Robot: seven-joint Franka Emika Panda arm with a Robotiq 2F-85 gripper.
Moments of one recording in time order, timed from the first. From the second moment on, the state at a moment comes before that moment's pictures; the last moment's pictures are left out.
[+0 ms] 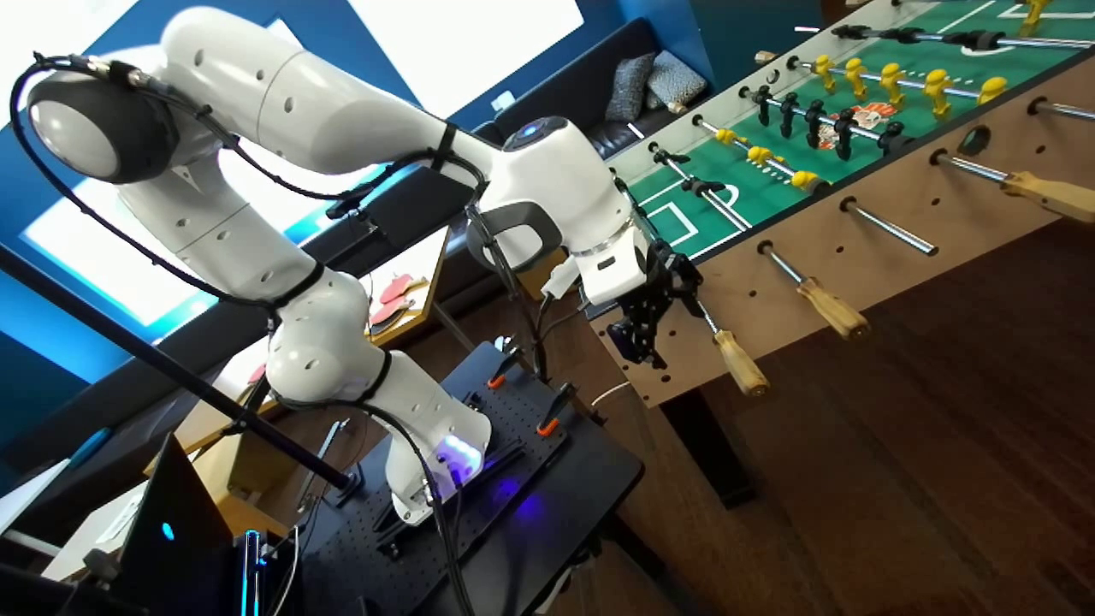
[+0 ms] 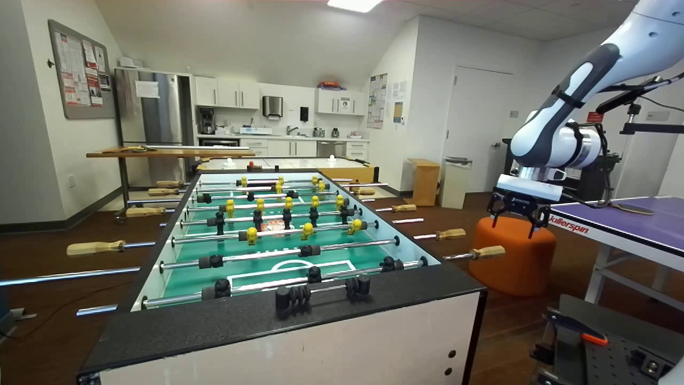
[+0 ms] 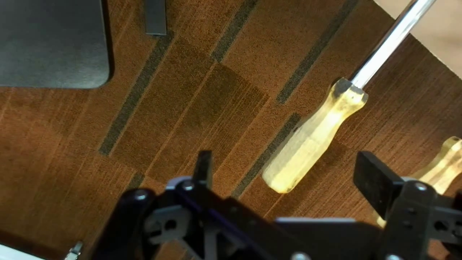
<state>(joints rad) -0.42 0.04 -0.35 -2.60 0.03 2.74 0.74</state>
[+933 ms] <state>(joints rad) -0.38 0.21 -0.41 -2.48 0.06 2.74 1.15</state>
